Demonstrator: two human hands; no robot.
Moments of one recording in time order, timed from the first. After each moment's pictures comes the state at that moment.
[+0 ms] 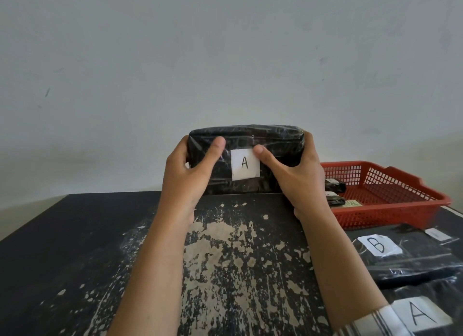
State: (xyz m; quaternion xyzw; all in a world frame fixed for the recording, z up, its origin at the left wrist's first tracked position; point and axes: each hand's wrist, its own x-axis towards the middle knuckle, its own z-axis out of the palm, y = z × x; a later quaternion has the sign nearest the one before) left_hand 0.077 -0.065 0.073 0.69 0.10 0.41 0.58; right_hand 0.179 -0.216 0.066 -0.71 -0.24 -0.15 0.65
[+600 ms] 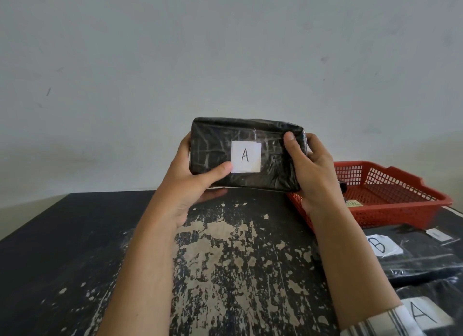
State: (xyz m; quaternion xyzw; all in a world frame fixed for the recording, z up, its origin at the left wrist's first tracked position) left_hand 0.071 -0.054 0.074 0.68 0.07 0.28 0.67; right_hand 0.186 -0.227 0.072 -0.59 -0.21 -0.02 0.78
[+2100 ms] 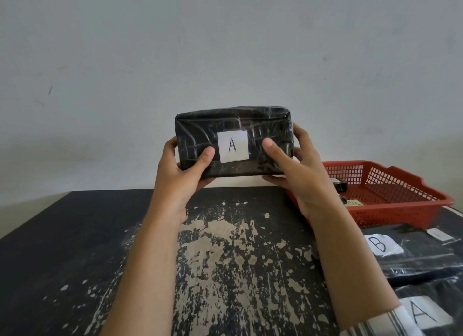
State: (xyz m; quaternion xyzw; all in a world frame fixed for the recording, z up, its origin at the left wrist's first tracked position) left_hand 0.079 -0.043 0.066 0.63 0.13 0.39 0.66; right_hand 0.180 -0.221 0.072 -0.61 -0.28 0.02 0.74
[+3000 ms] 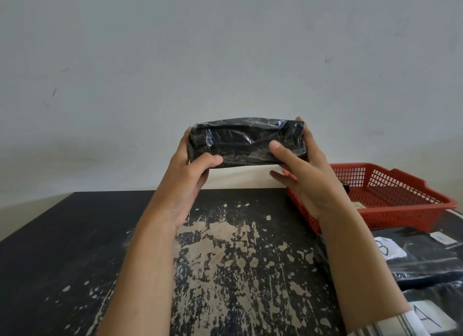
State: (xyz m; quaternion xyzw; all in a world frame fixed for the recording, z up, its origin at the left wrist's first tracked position) left_hand 0.069 -0.049 0.076 0.68 -0.01 0.30 0.67; right_hand 0.183 -0.230 0.074 -0.60 -0.31 0.05 0.73
